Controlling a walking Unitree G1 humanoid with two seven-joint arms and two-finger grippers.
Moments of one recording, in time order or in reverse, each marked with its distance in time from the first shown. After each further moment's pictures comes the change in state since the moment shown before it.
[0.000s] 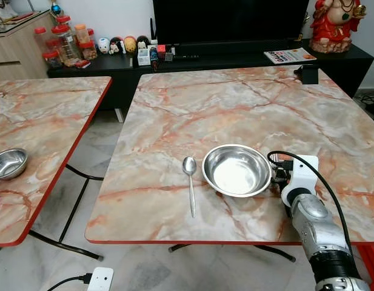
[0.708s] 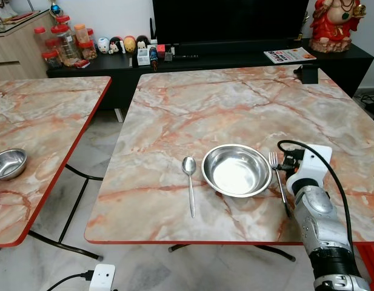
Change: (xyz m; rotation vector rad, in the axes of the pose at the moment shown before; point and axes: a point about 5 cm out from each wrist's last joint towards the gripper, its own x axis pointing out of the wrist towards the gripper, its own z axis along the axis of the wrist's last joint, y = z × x) left arm 0.001 -0.003 0.009 -0.044 -0.053 0.002; right arm -0.005 -0.004 0.040 0.077 -0.277 -0.062
